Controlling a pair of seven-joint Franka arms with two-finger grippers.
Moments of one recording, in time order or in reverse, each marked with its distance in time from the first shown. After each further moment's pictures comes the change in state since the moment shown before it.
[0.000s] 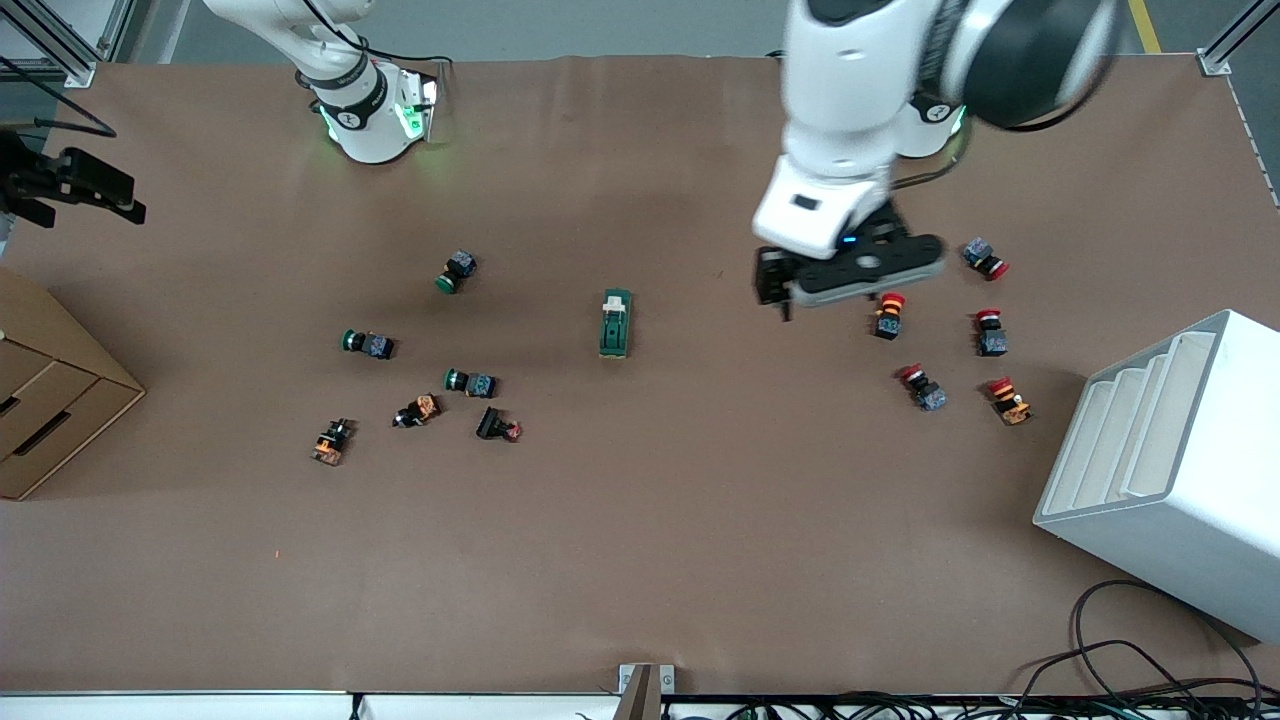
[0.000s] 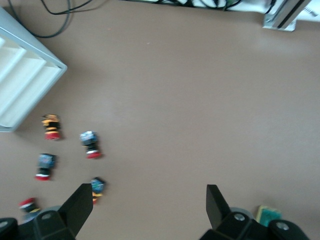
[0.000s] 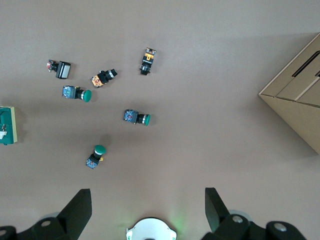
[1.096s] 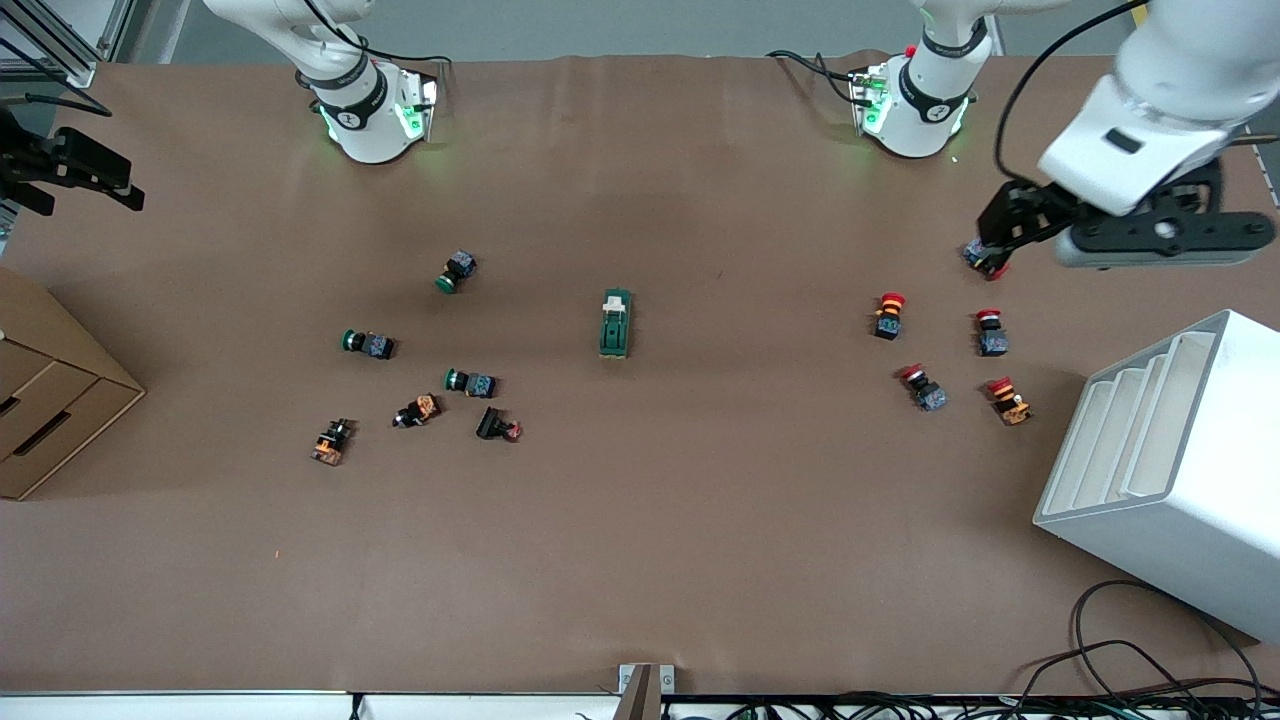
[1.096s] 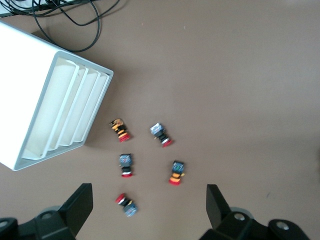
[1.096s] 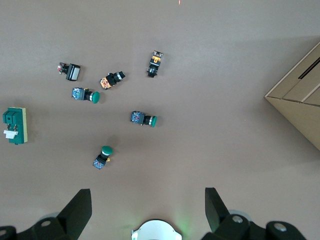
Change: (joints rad) left arm 0.150 -0.174 0.213 0.023 -0.190 -0.185 0.695; right arm 0.002 -0.024 -0.004 -0.016 0.030 0.010 -0.001
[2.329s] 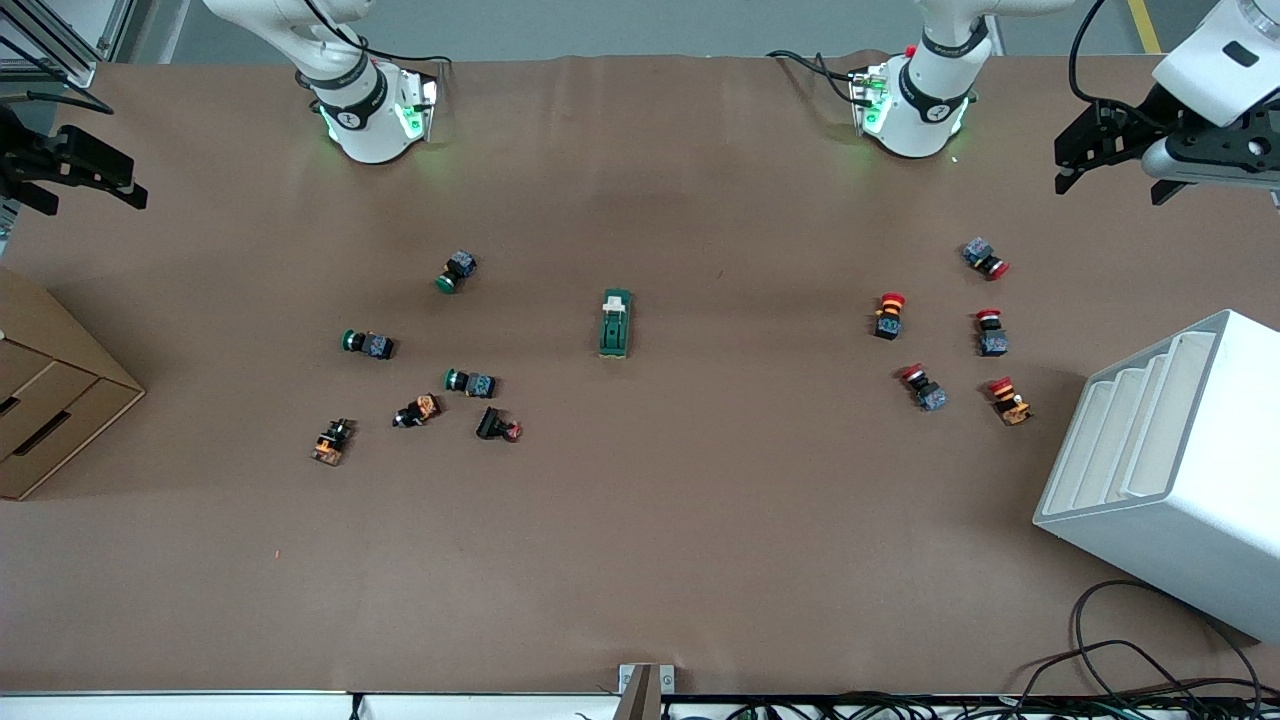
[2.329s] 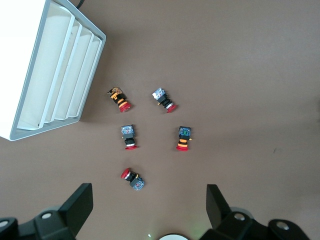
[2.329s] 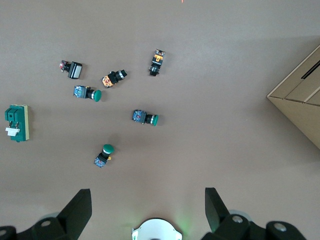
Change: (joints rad) left arm -0.041 -0.282 0.216 -0.366 -0.140 0.072 0.192; right arm 0.002 0.000 -0.002 0.000 0.003 -0.006 -0.008
